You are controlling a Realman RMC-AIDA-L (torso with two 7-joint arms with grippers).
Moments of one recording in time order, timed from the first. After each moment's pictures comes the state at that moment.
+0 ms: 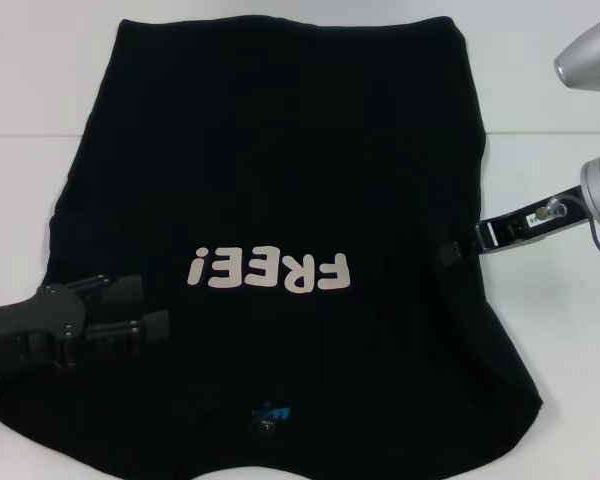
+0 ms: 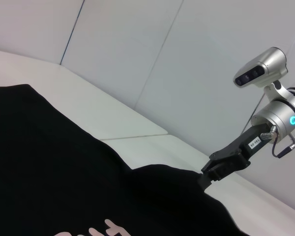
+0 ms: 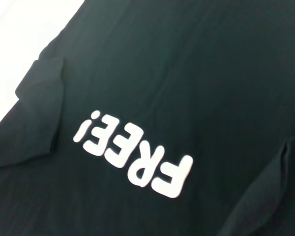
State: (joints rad) left arm -0.44 -2.01 0.39 0.62 2.12 1.76 -1.46; right arm 0.88 2.02 -0.79 -0.73 -2.52 -1.41 2.39
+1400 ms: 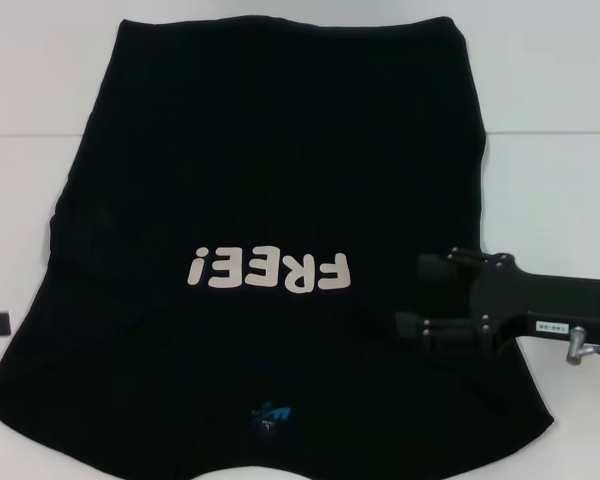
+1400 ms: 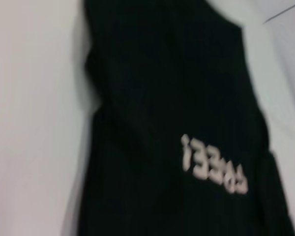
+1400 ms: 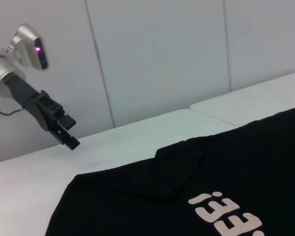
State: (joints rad) left arm -0.45 -1.84 0.27 0.77 2.47 1.79 -2.33; right arm 0.57 2.08 -0.68 -0.56 -2.01 -1.50 1.22
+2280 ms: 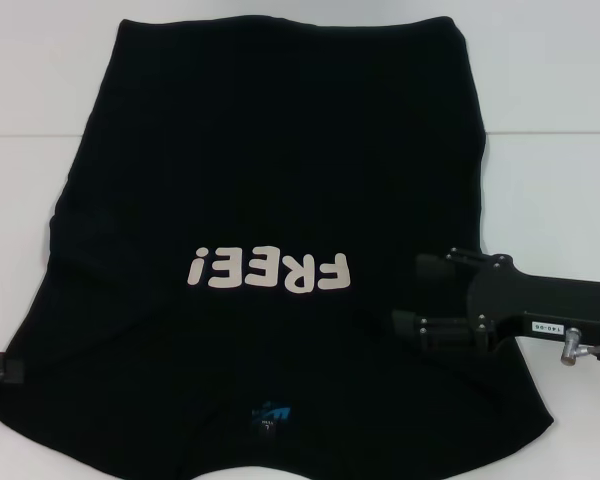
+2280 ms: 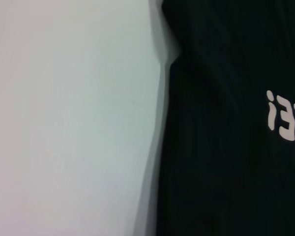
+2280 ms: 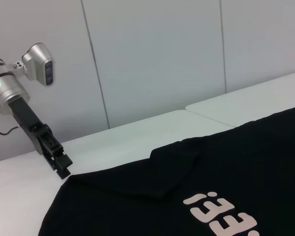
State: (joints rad) left arm -0.49 -1.86 0.34 0.72 2.65 1.63 -2.35; right arm 0.57 2.09 -0.67 -0.53 -2.00 -1.48 1.19
